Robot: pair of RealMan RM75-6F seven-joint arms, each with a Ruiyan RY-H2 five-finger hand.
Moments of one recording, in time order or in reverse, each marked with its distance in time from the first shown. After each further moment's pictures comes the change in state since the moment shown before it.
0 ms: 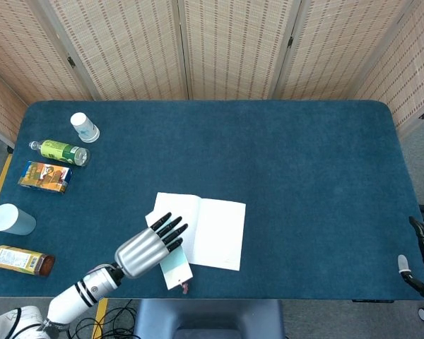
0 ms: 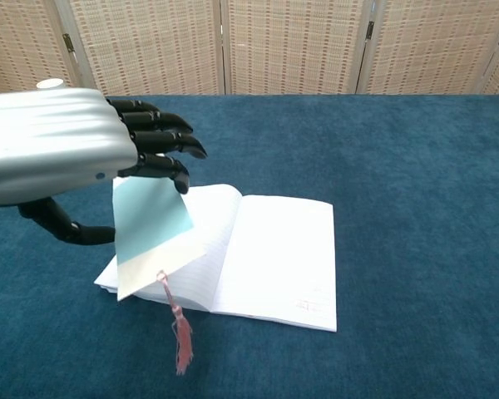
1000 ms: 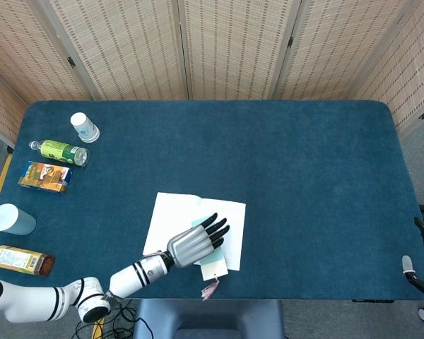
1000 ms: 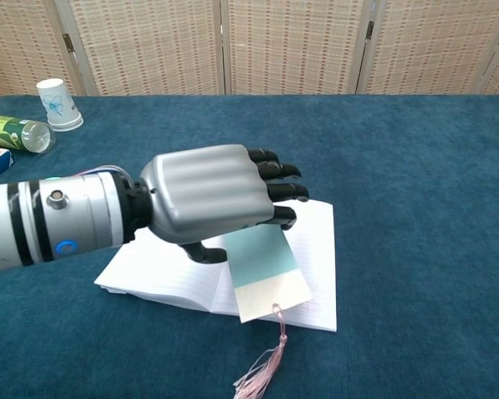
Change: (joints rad) left arm -0.175 -0.374 -0.146 0.368 -0.067 -0.201 0.072; right arm -0.009 0.001 0.001 0.016 0.014 0.007 0.022
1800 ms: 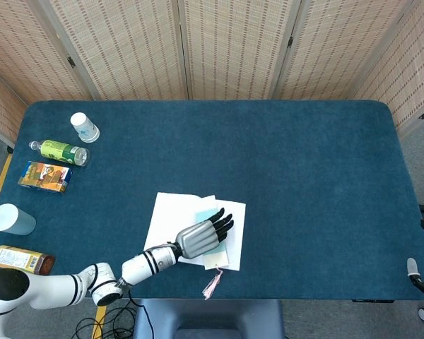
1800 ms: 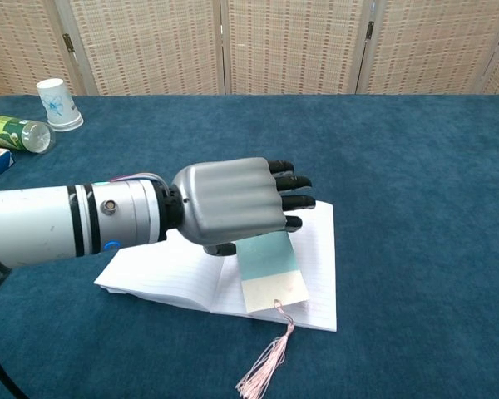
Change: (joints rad) left arm -0.091 -0.092 0.028 0.221 0.061 -0.019 -0.018; right arm -0.018 -0.003 -0.002 0.005 0.007 0.017 0.007
